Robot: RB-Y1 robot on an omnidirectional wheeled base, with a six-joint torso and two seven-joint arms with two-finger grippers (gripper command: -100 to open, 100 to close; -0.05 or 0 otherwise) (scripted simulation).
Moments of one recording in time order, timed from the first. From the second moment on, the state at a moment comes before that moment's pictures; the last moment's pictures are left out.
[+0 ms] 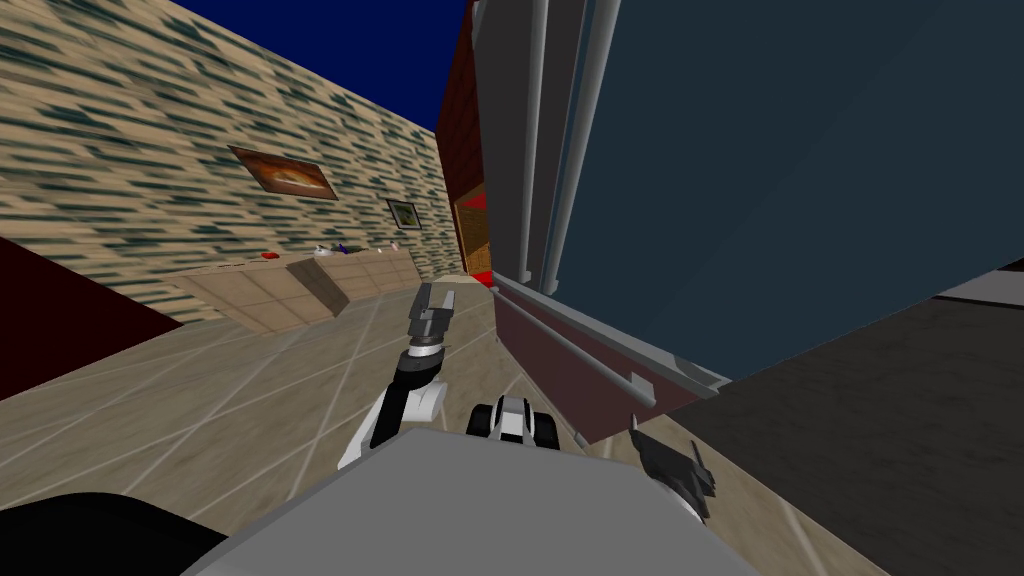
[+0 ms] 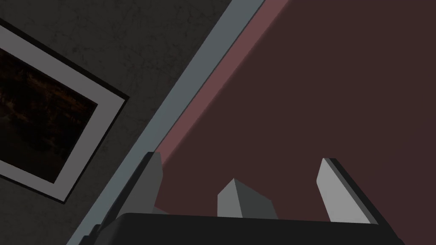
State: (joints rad) left arm 0.46 0.04 -0.07 -2.33 -0.11 -0.54 0.09; right arm 0.83 -0.22 0.11 -1.80 1.96 0.73 -0.17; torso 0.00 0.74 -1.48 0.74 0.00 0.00
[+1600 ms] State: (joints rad) left arm 0.46 0.04 -0.07 -2.33 -0.11 -0.54 0.09; right arm 0.86 -0.15 0.11 -1.68 2.41 0.95 -0.19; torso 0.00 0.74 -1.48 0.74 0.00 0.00
